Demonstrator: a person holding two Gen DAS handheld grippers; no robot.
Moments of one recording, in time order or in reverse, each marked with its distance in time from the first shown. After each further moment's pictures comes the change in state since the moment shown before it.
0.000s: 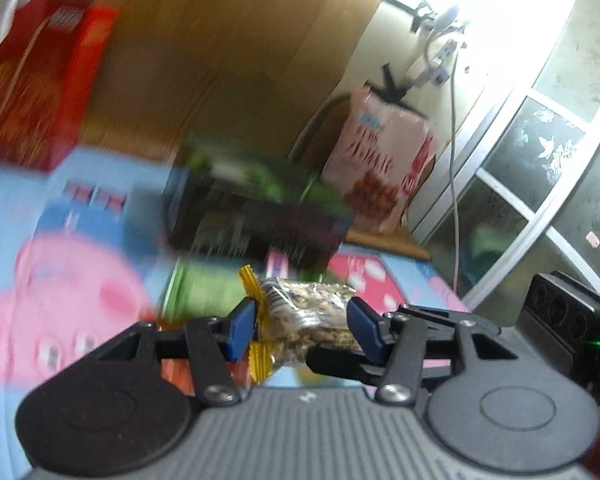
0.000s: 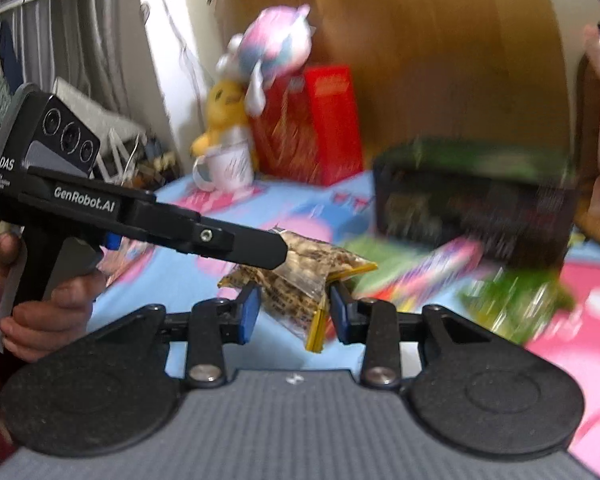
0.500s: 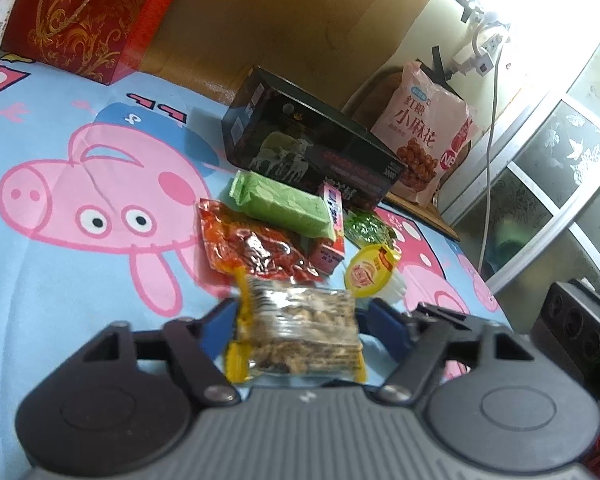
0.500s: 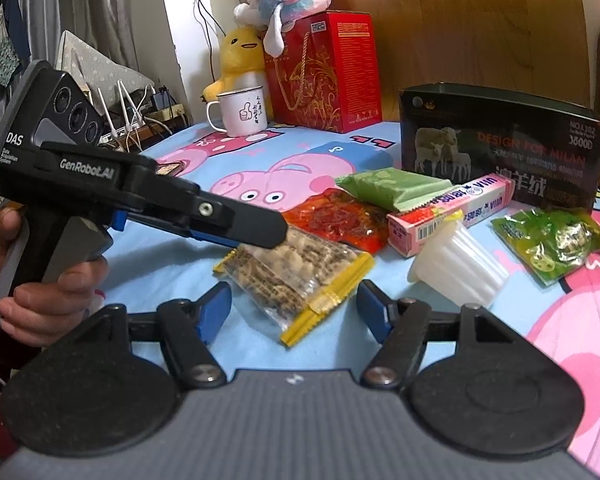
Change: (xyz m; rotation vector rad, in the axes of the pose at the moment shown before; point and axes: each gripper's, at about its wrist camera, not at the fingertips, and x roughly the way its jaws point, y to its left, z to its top) left arm -0.010 0.036 -0.078 -0.141 0.053 0.044; right arm 0.019 0.025 -0.048 -0.046 0.129 0.016
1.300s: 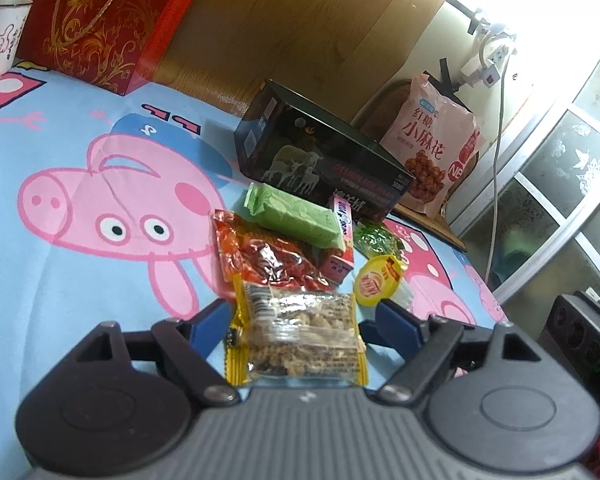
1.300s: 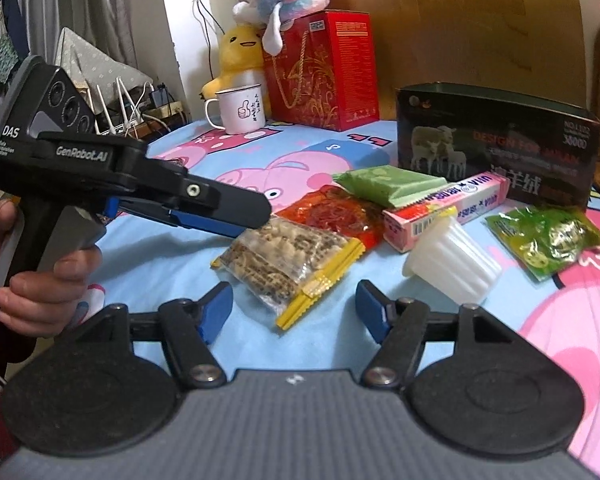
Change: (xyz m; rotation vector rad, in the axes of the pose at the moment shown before) left arm -0.010 0.002 0.001 -0.014 -0.041 0.030; right arm -0.004 0.000 -0.002 -0.005 0.005 -0.004
